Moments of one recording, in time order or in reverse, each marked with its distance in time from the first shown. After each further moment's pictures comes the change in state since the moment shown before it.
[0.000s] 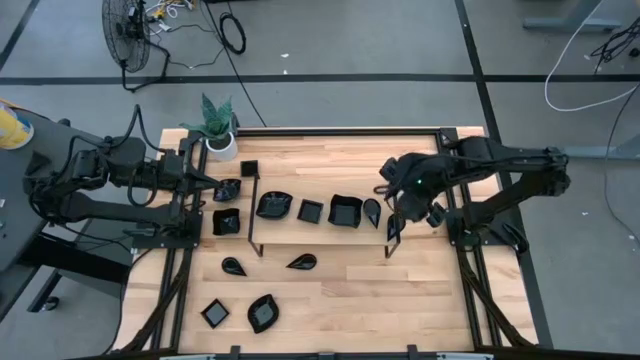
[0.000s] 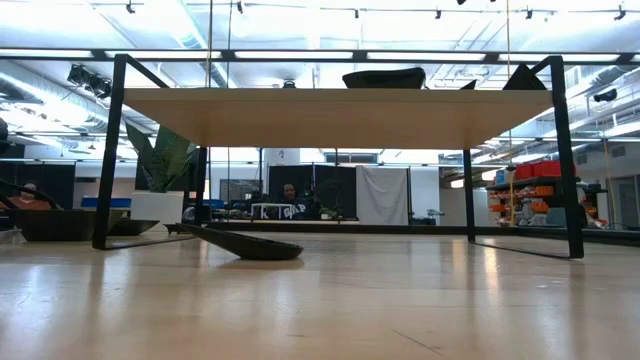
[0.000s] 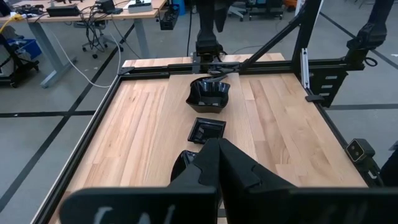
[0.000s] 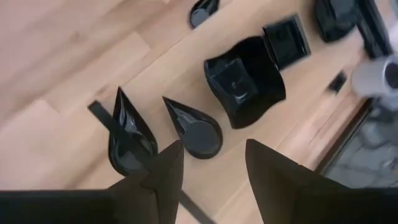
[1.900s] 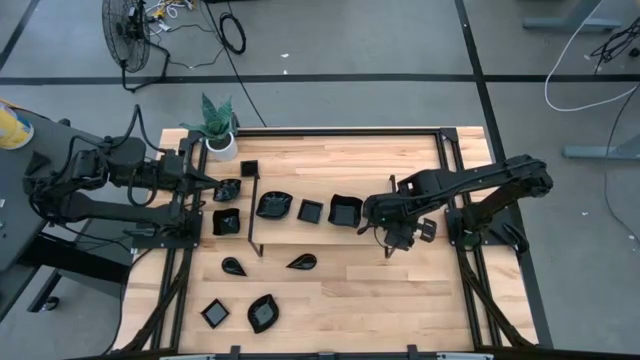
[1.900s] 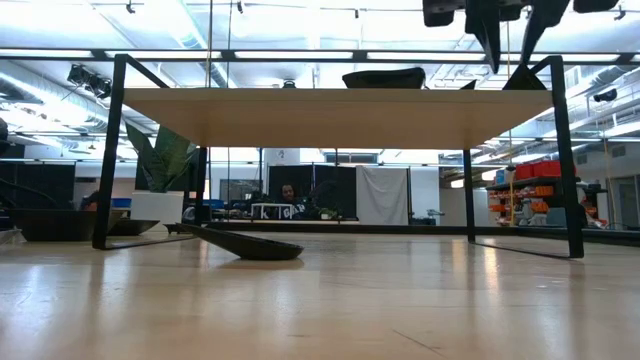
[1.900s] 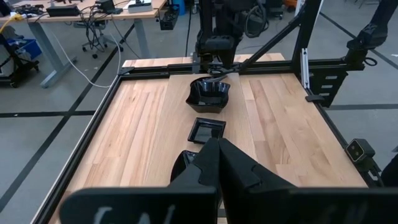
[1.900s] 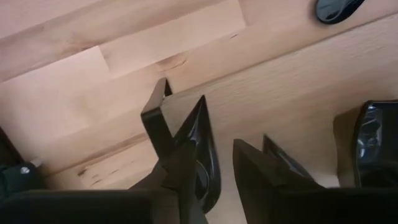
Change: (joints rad) left arm 0.000 0.000 0.000 0.000 0.000 0.000; right arm 0.087 0.154 -0.190 0.021 -0.065 -0.203
